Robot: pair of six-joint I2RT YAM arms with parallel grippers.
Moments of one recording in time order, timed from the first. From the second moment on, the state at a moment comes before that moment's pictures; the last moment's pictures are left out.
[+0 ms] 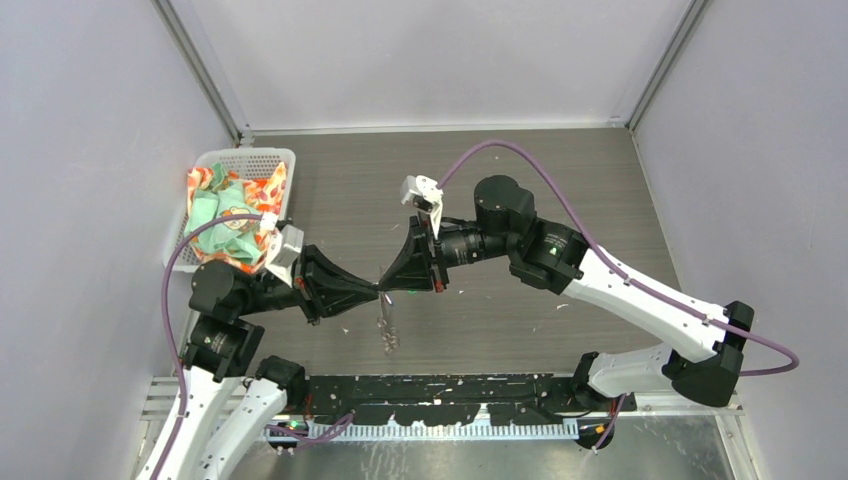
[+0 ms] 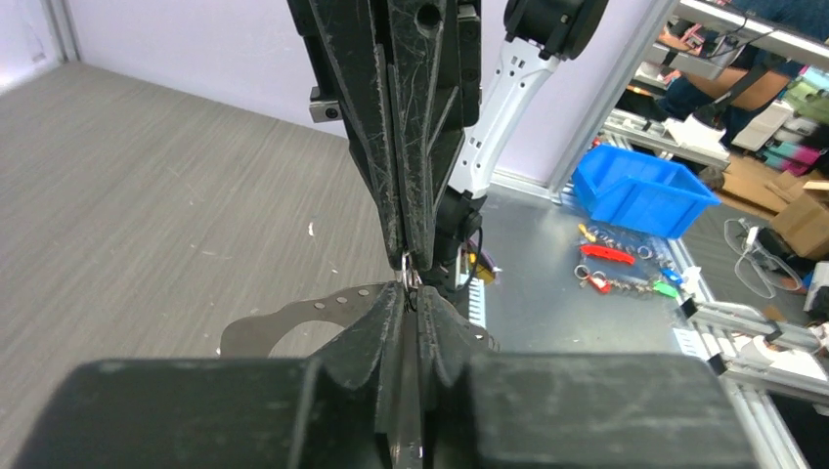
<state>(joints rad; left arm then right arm) -0.36 0.50 0.77 -0.01 1.06 -0.48 1.01 1.27 1.35 -0.19 -0.71 0.27</state>
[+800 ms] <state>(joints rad) -0.36 0.76 0.97 -0.43 1.24 -0.08 1.08 1.52 1.85 -1.03 -0.53 -0.06</state>
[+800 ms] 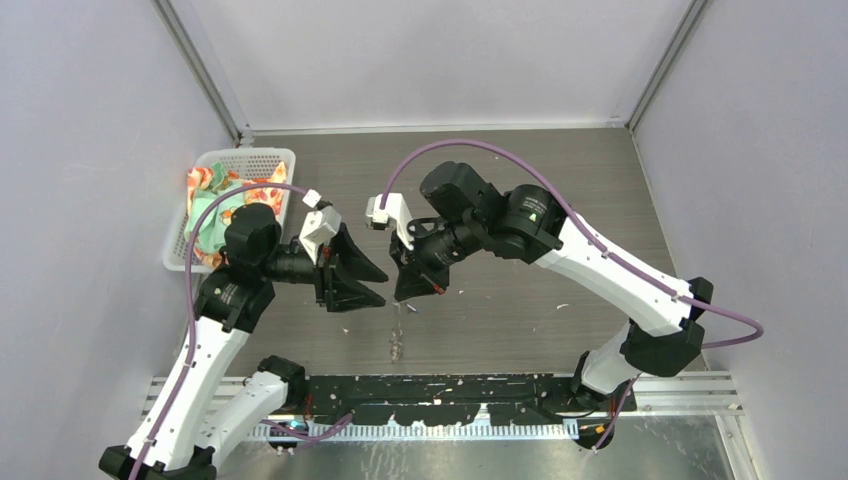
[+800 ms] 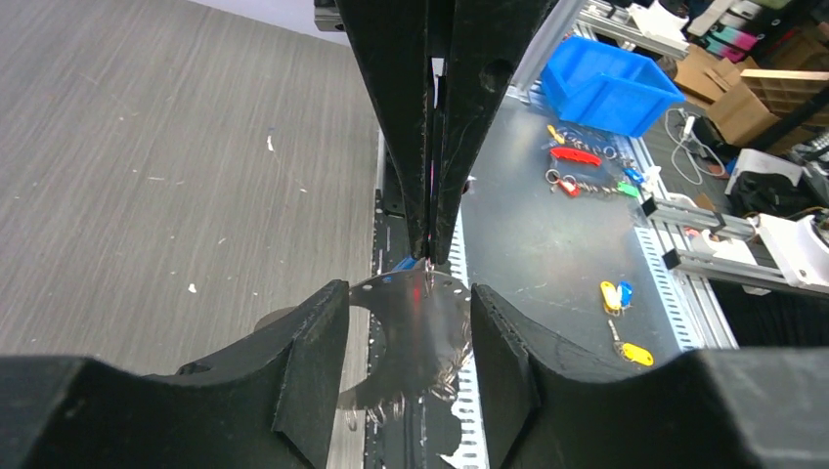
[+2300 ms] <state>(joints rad) -0.41 0.74 0.90 -0.38 1.20 -0.09 1.08 1.54 1.86 -0.98 -0.45 -0.02</state>
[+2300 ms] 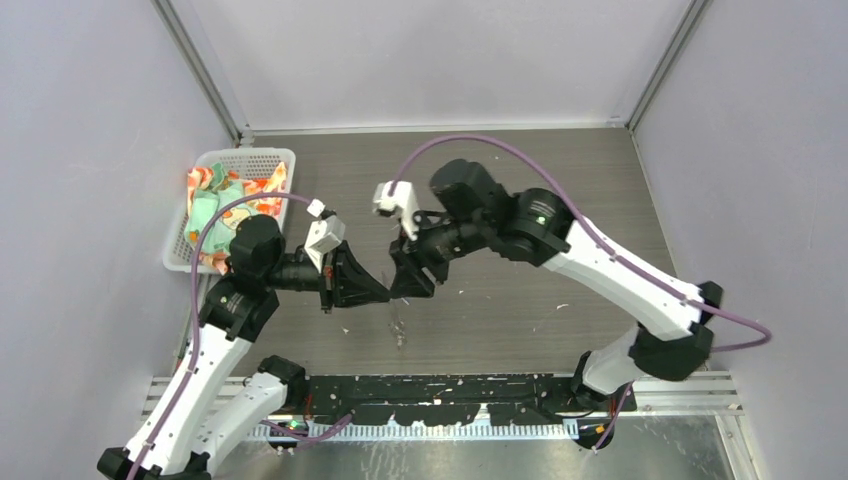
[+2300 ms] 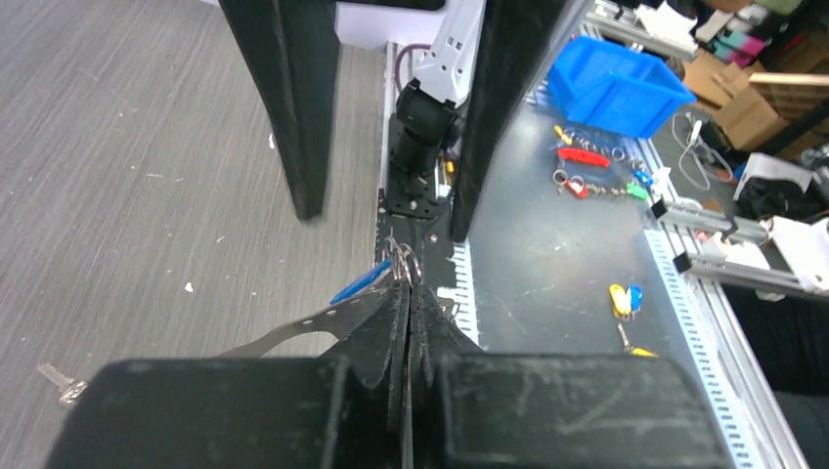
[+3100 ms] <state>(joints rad) -0.41 0.71 0.90 -0.08 1.19 -0.33 0.97 1.19 1.36 -0.38 -0.57 0.30</state>
